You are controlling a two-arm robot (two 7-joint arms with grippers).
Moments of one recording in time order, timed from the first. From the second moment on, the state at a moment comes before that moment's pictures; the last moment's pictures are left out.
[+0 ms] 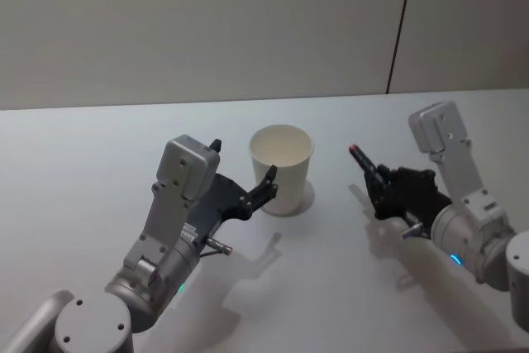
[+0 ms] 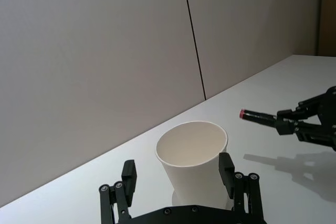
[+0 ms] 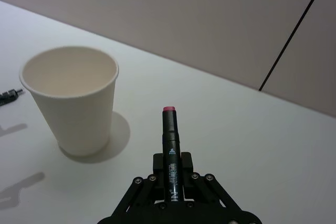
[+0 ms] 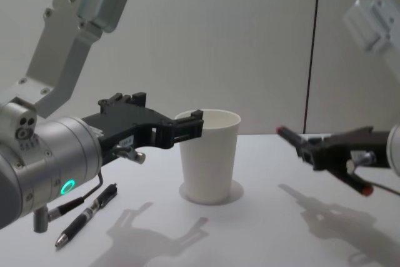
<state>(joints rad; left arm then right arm) -0.24 0.38 0.45 -1.63 -0.20 0.01 -0.01 0.30 0.22 -0.31 -1.55 0.05 0.38 0.21</state>
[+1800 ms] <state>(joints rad) -0.24 0.38 0.45 -1.63 -0.20 0.01 -0.01 0.50 0.08 -0.35 -1.14 0.05 -0.54 0.28</state>
